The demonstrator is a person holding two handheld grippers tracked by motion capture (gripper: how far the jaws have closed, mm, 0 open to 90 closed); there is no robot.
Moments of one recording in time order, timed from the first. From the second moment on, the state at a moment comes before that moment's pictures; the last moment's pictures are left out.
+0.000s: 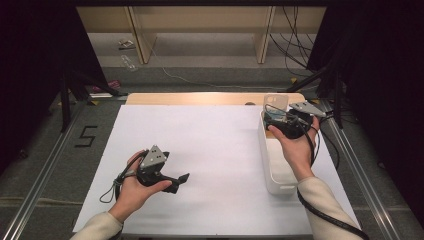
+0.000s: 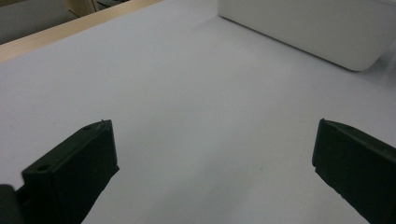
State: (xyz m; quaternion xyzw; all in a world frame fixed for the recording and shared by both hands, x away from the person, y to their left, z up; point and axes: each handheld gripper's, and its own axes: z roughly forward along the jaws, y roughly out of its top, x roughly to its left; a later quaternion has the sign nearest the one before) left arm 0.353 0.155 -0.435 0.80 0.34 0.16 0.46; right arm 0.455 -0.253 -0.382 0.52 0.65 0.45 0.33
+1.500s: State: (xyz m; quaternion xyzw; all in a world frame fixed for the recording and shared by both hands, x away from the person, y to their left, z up) left arm 0.350 0.166 -0.430 0.79 0.34 0.17 0.47; right arm 0.382 -0.266 -0.388 0.44 0.68 0.52 0.26
